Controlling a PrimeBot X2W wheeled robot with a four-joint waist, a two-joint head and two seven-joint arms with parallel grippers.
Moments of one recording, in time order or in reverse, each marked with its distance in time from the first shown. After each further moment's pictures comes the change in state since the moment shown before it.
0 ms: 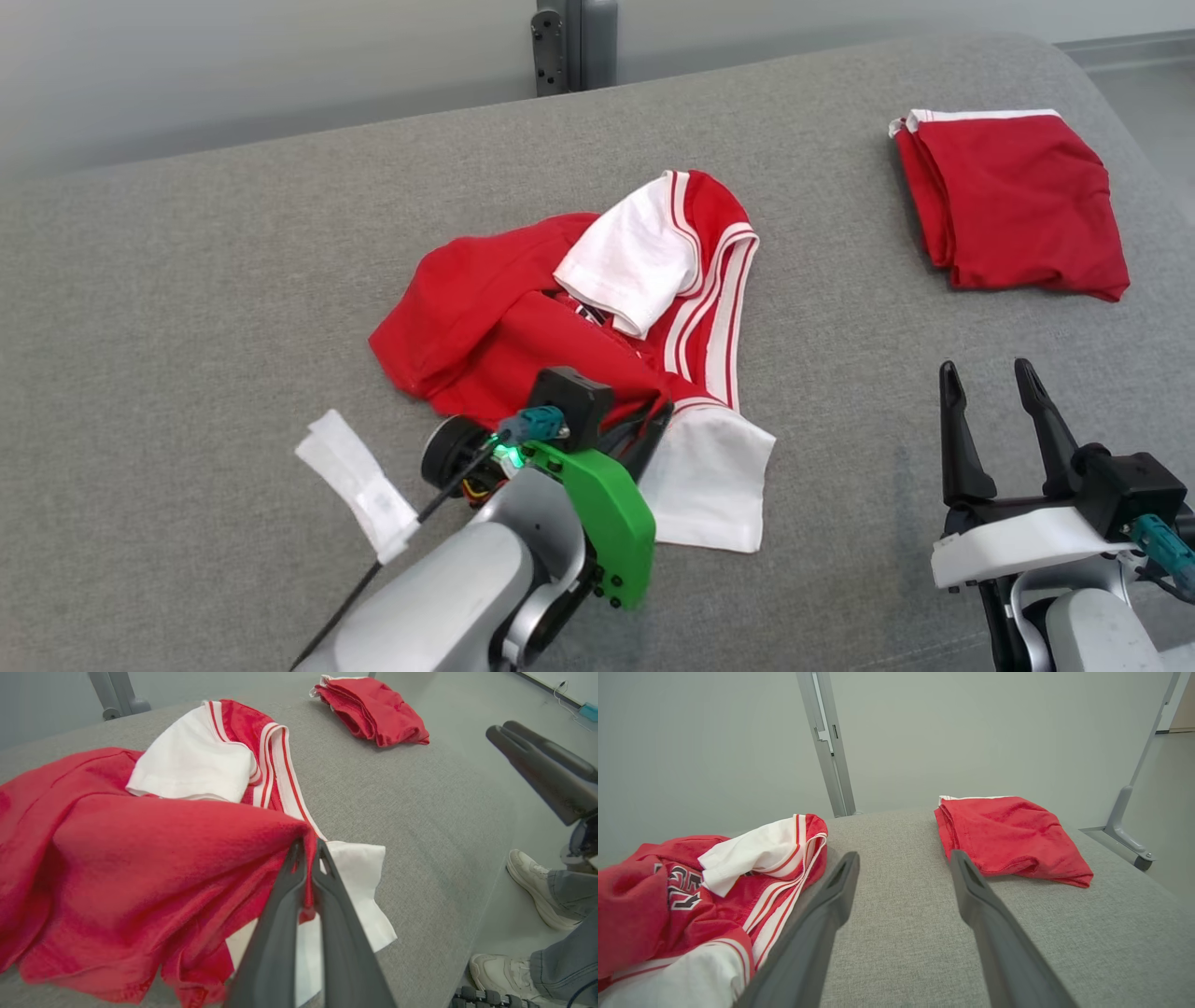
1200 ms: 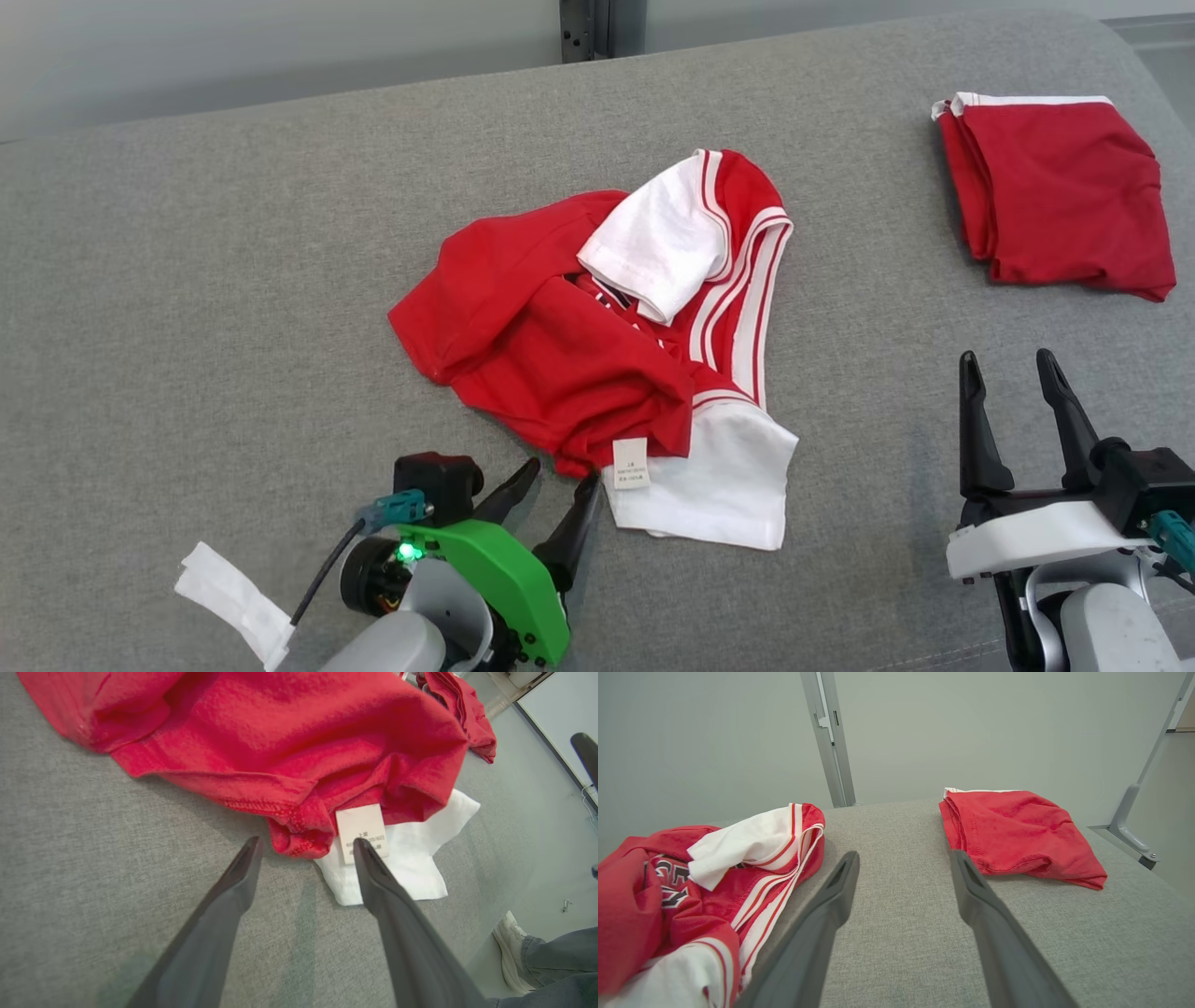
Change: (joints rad) left arm 0.233 0.087 0.113 -0.053 -0.180 0.050 -0.144; right arm -0.005 0.001 -0.033 -0.014 -0.020 0.000 0.000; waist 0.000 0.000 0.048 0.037
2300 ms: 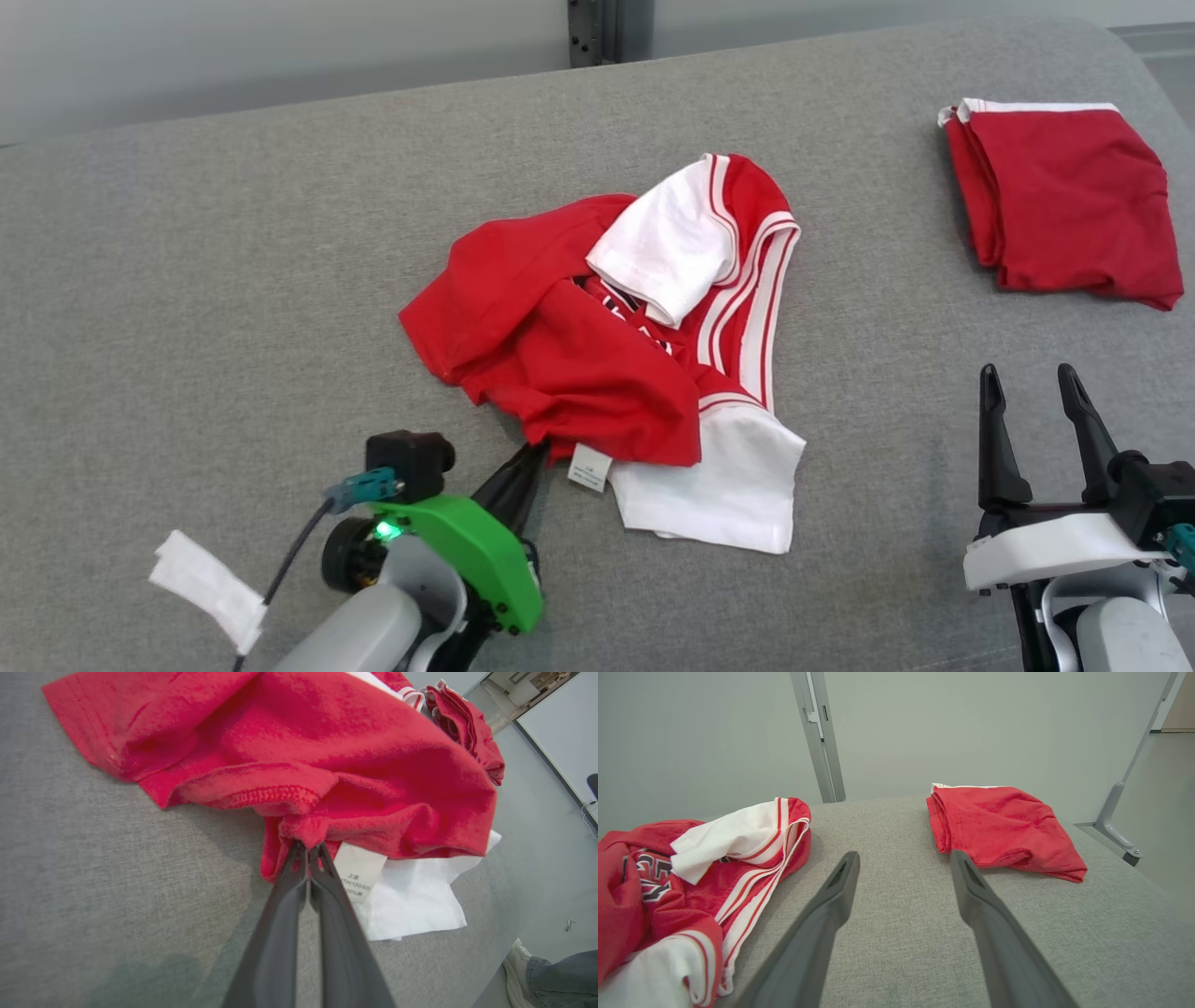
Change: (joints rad) left arm -0.060 -0.030 0.027 0.141 -0.031 -0.079 -0.054; right arm 0.020 0.000 -0.034 0.002 -0.014 0.000 0.000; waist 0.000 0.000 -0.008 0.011
